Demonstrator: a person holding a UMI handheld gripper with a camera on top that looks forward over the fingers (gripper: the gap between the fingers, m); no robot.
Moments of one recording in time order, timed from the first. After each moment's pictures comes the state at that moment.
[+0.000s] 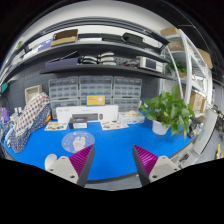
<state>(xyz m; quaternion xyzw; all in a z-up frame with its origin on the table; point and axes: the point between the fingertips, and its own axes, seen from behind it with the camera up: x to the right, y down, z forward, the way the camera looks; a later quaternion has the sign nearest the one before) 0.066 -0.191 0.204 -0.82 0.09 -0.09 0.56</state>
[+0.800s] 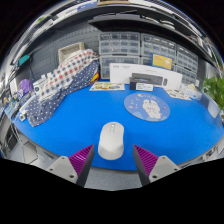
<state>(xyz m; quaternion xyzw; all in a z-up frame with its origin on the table) -0.210 -0.131 0.004 -0.90 -0.05 0.03 0.43</state>
